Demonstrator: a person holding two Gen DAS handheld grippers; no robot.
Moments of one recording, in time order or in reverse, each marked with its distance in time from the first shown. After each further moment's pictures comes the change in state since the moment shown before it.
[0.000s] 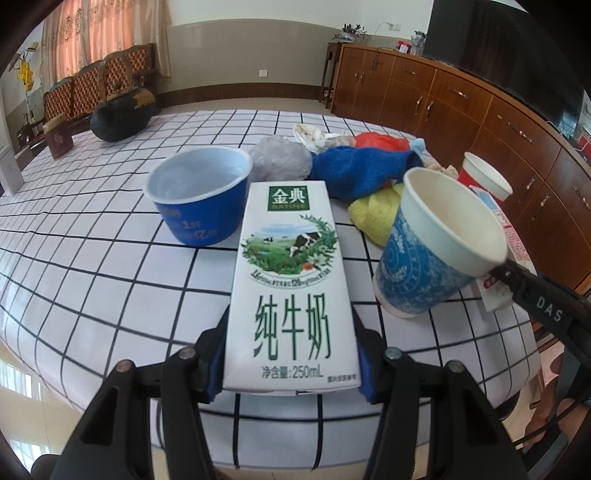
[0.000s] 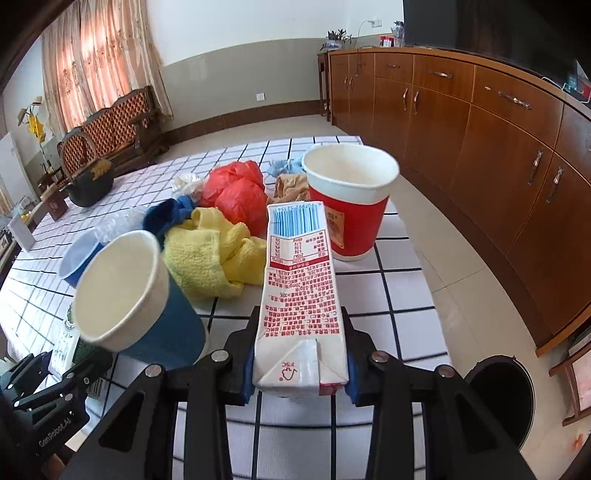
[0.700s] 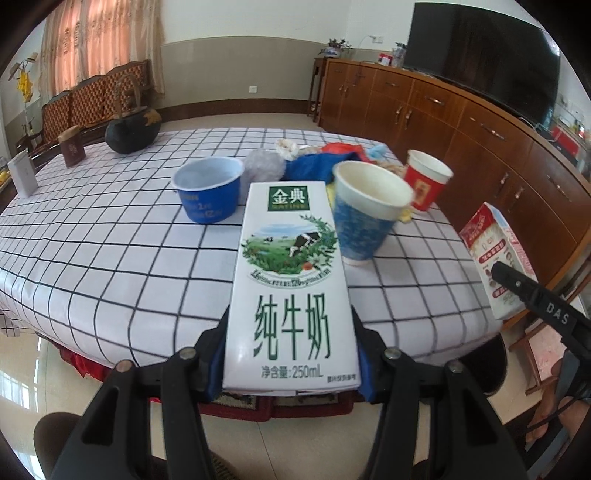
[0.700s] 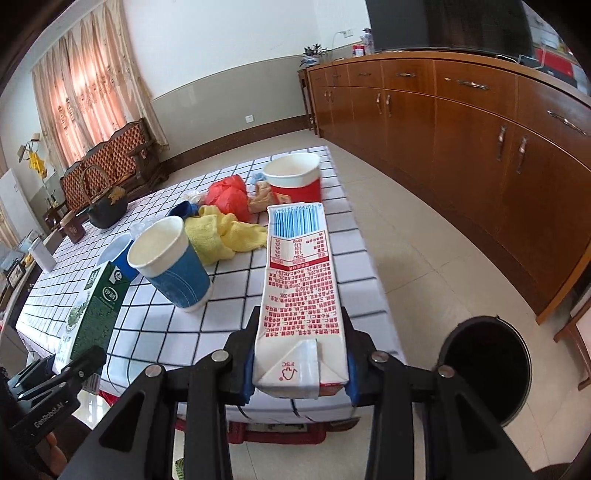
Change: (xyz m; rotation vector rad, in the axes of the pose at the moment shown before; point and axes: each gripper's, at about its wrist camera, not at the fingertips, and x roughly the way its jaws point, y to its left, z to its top) left arm -0.067 -0.012 -0.036 0.035 -0.055 -0.034; right arm -0.091 -0.043 -0.054 0.112 -0.062 0.023
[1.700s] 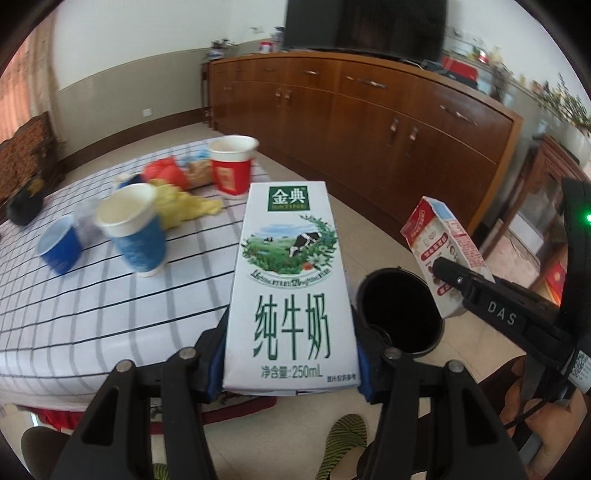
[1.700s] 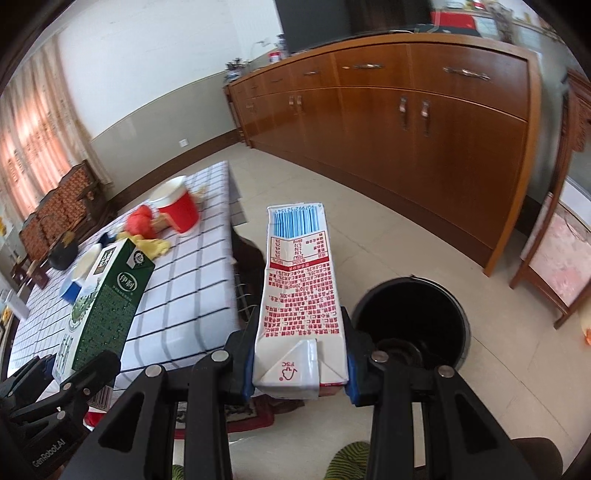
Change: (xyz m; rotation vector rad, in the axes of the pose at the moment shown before) left arm -0.019 -0.160 -0.022 0.310 0.018 -0.253; right arm -0.071 -0.127 -0.041 0.211 -0.029 -0.176
